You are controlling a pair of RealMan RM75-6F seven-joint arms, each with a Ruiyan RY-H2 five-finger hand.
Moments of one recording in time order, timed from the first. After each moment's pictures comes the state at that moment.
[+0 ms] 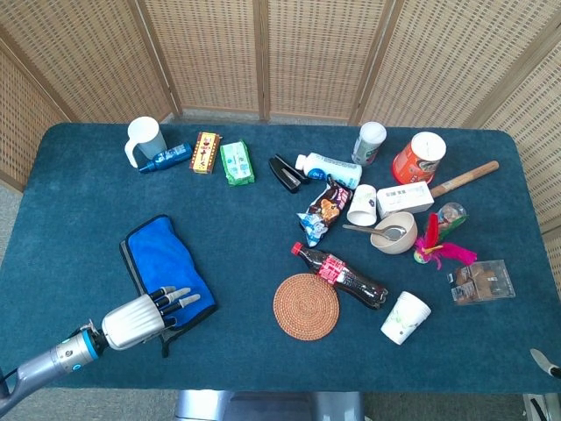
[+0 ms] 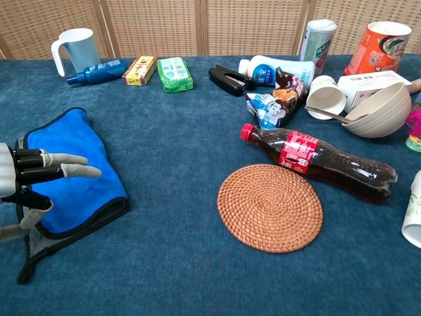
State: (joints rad) left arm -0.54 -1.40 0.31 -1.10 2.04 1.39 -0.04; right arm -0.14 -0.82 0.02 -1.87 -1.47 1.61 0.15
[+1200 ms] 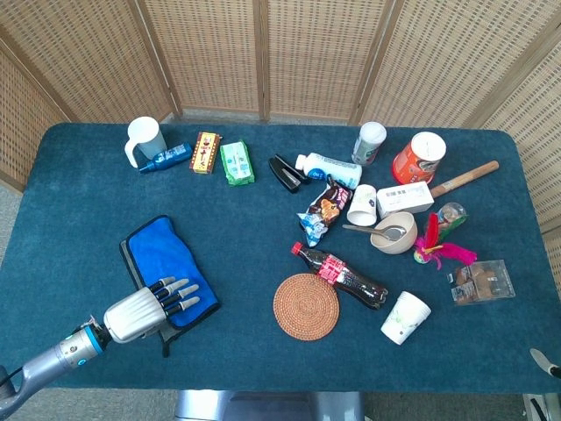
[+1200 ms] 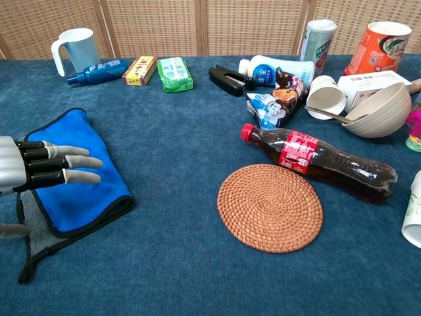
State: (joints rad) left arm -0.54 -1.39 0.27 -1.15 1.99 1.34 0.02; right arm -0.14 -0.82 0.02 -1.88 -1.46 1.60 0.14
